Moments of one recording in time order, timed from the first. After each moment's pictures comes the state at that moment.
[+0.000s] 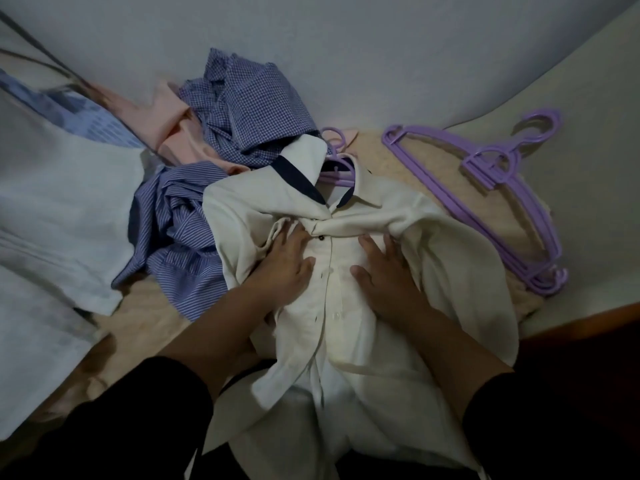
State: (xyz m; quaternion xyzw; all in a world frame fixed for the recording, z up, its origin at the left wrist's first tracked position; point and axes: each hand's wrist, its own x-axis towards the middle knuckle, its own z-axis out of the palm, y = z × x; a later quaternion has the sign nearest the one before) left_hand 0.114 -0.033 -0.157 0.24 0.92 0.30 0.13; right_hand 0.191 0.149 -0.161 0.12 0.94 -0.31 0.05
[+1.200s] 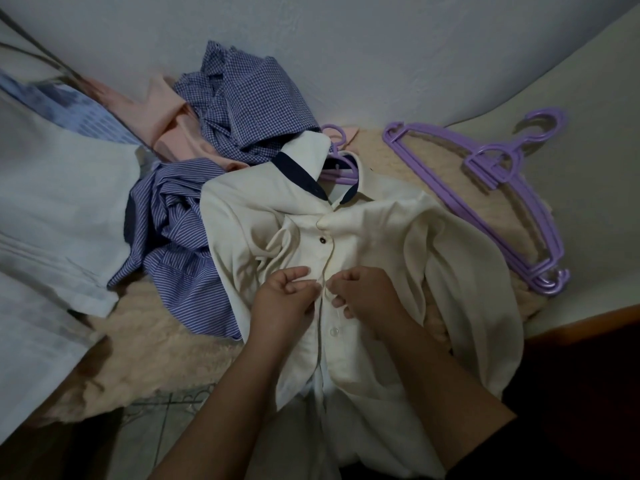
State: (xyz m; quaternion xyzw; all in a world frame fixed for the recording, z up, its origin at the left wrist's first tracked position) left_hand 0.183 -0.027 -0.138 -0.12 0.65 0.72 0.19; right_hand 0.197 0.098 -0.133 0.29 0.73 -0.61 0.09
